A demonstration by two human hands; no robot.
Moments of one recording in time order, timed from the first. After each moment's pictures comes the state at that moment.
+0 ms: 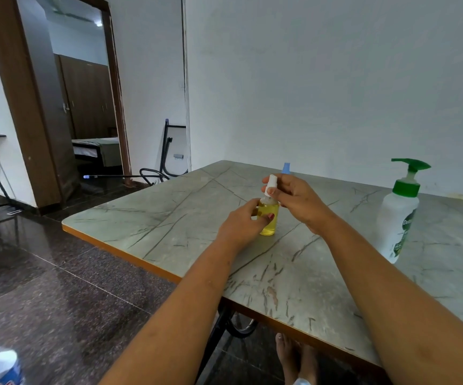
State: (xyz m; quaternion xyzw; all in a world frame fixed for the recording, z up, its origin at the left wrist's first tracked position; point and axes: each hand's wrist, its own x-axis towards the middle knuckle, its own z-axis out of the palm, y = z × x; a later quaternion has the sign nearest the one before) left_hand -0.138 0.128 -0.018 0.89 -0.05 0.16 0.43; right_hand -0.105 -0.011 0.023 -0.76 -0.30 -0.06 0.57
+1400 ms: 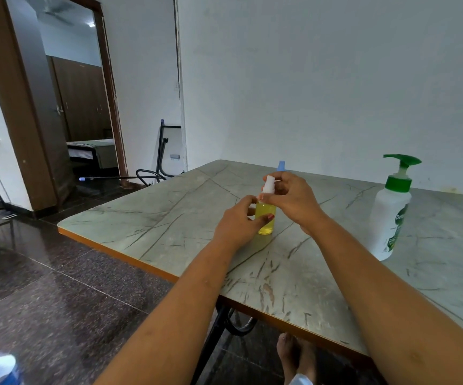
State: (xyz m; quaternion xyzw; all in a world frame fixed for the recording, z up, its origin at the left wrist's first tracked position) left_hand -0.138 0.127 -0.022 0.88 -0.06 0.19 0.44; right_hand -0.112 -0.005 0.019 -0.79 -0.23 -0.14 0.55
